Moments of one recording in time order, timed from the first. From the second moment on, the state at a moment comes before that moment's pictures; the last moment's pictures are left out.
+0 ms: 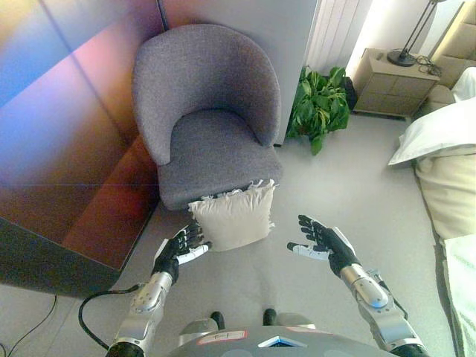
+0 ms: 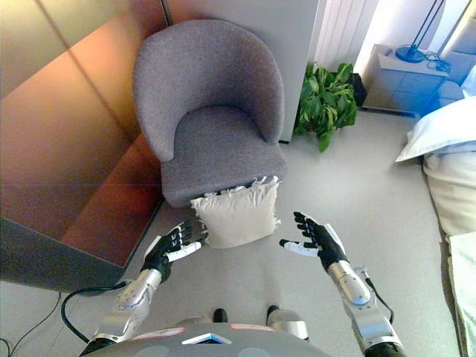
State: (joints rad) left arm 0.22 0.30 -0.17 0.44 -0.27 -0.11 -0.03; right arm 0.28 -0.42 0.15 0.23 0.08 -0.10 0.11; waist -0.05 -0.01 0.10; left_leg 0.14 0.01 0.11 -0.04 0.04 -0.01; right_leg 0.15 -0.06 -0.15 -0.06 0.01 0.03
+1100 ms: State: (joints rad) left arm 0.22 0.30 -0.19 0.44 -0.27 -0.11 -0.03; right arm 0.28 -0.42 0.15 0.23 0.08 -0.10 0.11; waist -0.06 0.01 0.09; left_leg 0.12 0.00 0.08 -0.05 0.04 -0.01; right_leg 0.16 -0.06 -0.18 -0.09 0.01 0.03
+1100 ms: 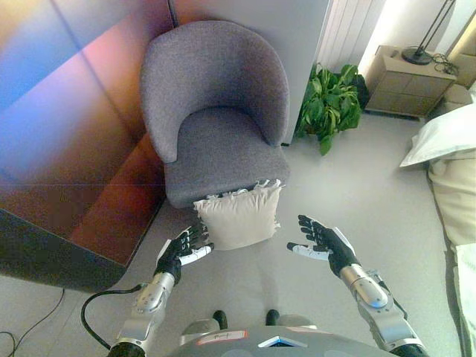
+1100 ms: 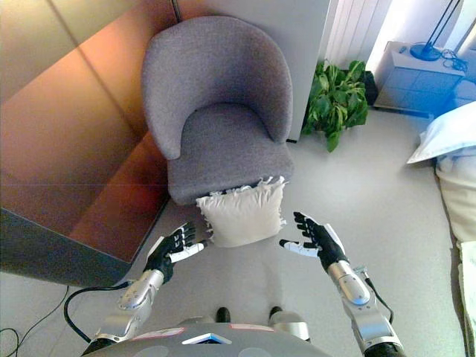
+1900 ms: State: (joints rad) left arm 0.13 0.29 -0.25 0.47 -0.29 -0.08 -0.03; right arm 0.24 -0.43 0.14 0.24 0.11 -0.10 0.06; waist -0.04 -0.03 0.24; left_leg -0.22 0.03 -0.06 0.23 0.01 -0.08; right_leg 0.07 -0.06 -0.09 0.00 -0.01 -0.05
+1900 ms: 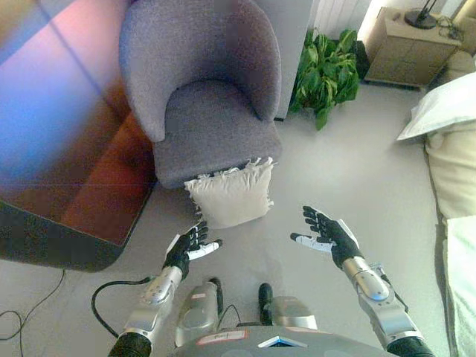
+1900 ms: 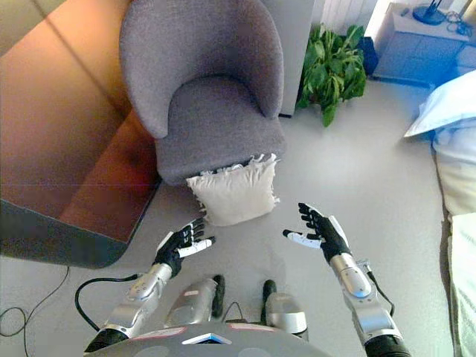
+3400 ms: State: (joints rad) left arm -0.09 0.28 -0.28 0.50 -0.37 -0.13 0.17; right arm -0.22 -0.69 0.31 0.39 -0.51 -0.07 -0.21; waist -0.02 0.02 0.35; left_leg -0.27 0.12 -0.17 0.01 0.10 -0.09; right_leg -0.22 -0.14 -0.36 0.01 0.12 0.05
